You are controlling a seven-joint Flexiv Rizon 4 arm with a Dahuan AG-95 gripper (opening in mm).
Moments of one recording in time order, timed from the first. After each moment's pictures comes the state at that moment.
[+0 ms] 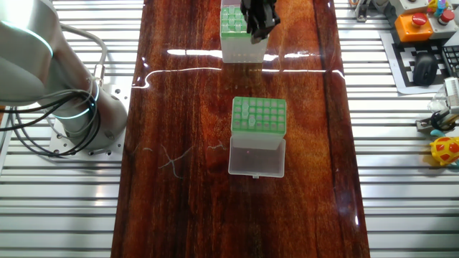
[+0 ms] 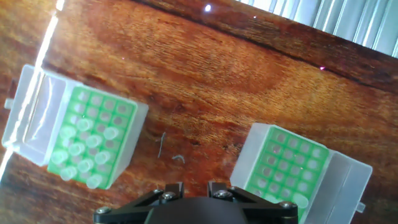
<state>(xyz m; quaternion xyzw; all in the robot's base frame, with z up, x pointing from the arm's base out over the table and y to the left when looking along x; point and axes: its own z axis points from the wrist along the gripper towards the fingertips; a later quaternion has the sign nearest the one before) 0.407 0.086 0.261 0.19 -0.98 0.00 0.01</state>
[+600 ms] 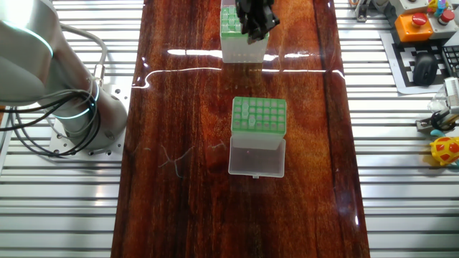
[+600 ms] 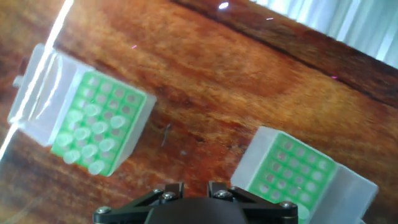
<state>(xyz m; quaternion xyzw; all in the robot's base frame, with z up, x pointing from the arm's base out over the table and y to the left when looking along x) 0.398 0.120 0.227 0.25 -0.97 -0.02 0.03</state>
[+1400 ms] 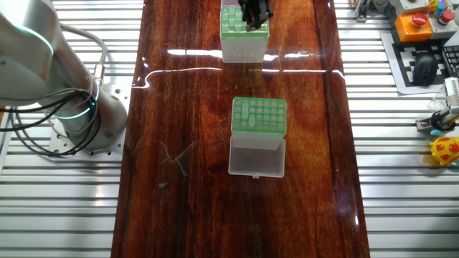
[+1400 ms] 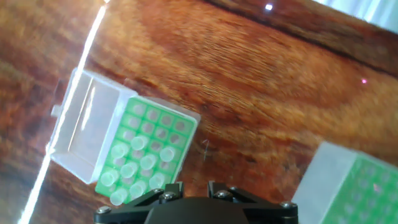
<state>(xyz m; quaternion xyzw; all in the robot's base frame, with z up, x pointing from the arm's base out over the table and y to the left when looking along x) 0.402 0.159 0.209 0.12 -0.99 -0.03 0.02</state>
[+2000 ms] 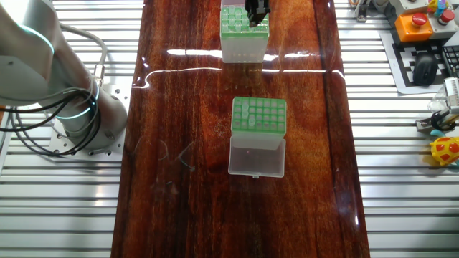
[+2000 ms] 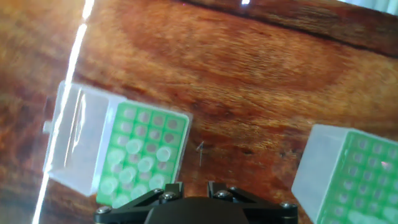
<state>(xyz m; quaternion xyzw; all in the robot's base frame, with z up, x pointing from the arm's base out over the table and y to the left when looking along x) 0.420 0.200 0.177 0.05 -1.00 -0.02 0.02</state>
